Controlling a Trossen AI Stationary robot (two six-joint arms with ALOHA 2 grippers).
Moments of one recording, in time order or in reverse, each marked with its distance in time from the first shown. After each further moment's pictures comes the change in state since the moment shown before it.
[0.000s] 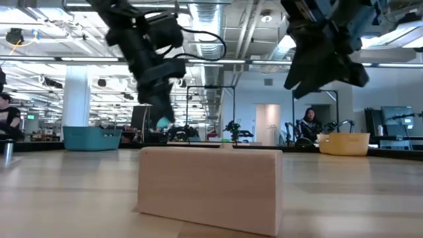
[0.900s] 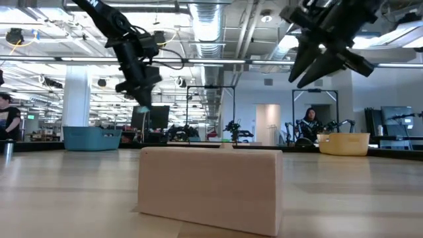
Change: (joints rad) left arm 0.650 -0.005 0.224 -0.213 -0.016 0.181; right arm -0.084 -0.117 0.001 -0.208 0.279 0.210
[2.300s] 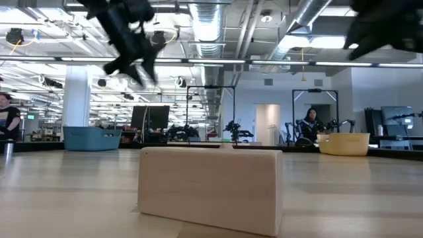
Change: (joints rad) left arm -0.291 -0.290 -0.156 -0.034 -0.204 -0.541; right arm 0.317 -0.101 0.000 -0.094 -0.054 0.068
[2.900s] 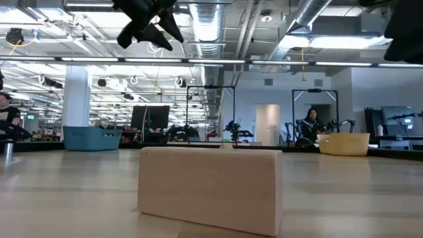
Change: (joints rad) left arm -0.578 -0.029 -0.003 0.329 -0.428 -0.183; right arm 0.175 0.265 0.000 0.413 -0.119 -0.066
